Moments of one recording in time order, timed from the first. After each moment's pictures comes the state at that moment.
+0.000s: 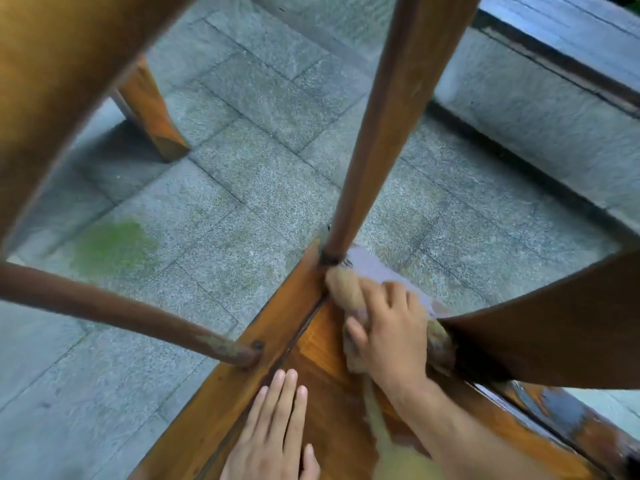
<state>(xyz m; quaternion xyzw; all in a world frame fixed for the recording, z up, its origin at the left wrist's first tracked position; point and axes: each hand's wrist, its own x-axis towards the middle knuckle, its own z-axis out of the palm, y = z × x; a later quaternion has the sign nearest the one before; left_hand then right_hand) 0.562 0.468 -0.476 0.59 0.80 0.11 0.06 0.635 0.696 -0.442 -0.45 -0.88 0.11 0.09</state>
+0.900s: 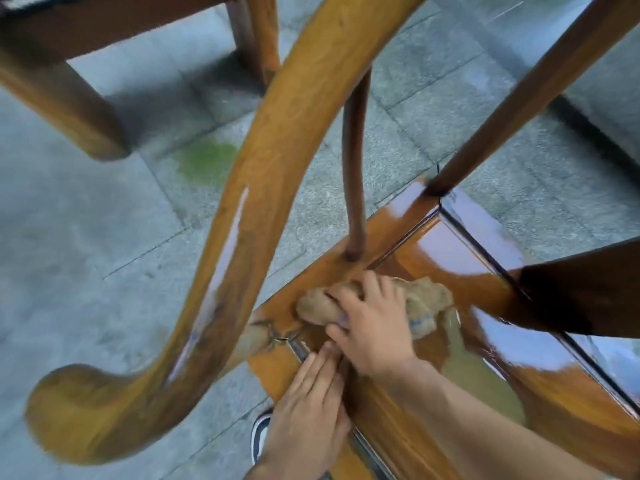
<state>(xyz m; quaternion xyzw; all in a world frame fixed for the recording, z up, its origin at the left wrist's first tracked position) 0.594 0.347 -0.433 0.52 0.82 0.11 0.22 0.604 0.521 -0.429 -0.24 -0.96 0.16 -0.01</state>
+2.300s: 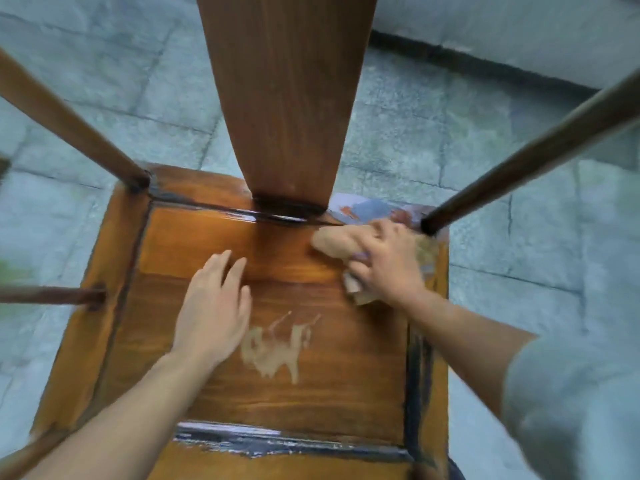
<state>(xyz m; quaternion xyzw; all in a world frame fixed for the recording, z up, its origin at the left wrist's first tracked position) 0.654 0.556 -0.401 0.64 0.74 0.01 0.20 0.933 0.660 -0.424 -0.61 -0.76 0.19 0.02</state>
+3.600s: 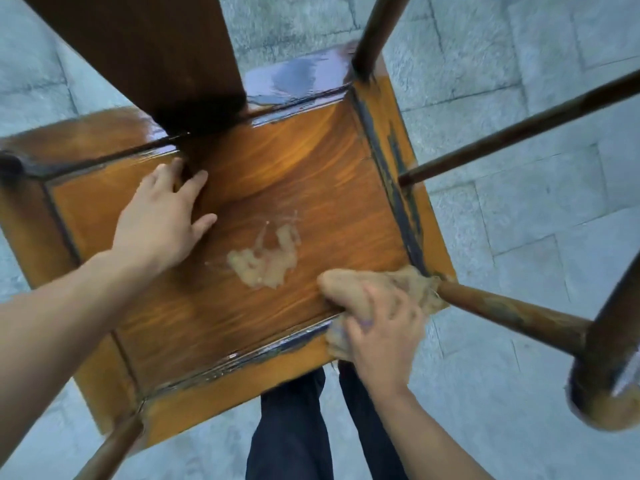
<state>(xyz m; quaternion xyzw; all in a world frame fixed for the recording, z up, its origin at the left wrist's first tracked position) 0.609 0.620 -0.405 0.81 0.54 -0.13 0.19 0.827 0.339 -0.416 -0.89 -0.42 0.17 0.06</state>
